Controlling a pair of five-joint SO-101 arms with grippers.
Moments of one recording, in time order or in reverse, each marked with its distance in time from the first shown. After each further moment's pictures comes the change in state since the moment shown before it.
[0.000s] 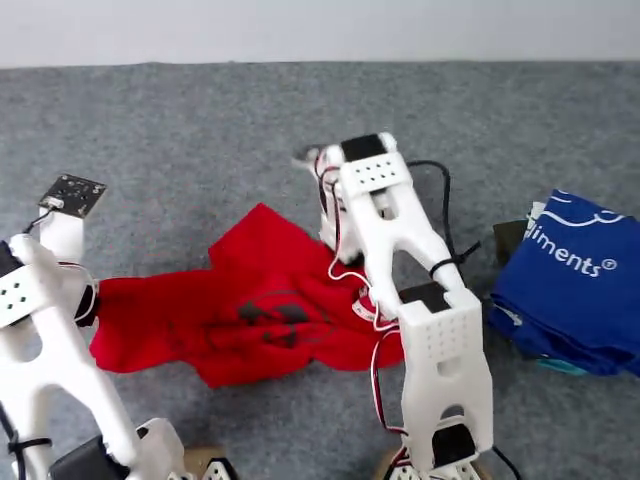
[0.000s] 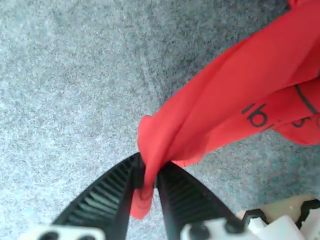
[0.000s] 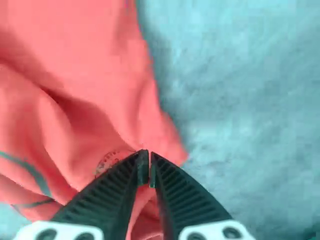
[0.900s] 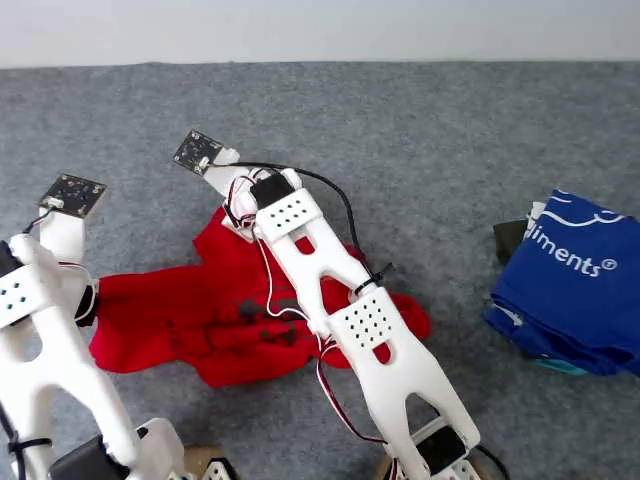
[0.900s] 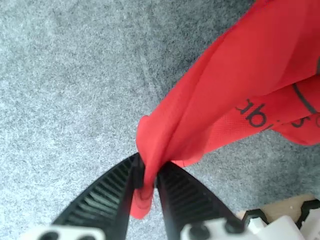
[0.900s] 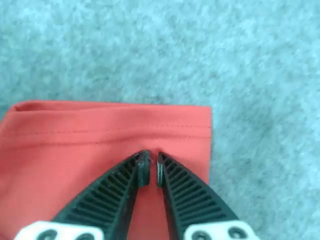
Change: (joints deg) left arm -0.1 0.0 0.0 0.0 0.0; right arm -14.9 37.1 -43.2 -25.8 5.9
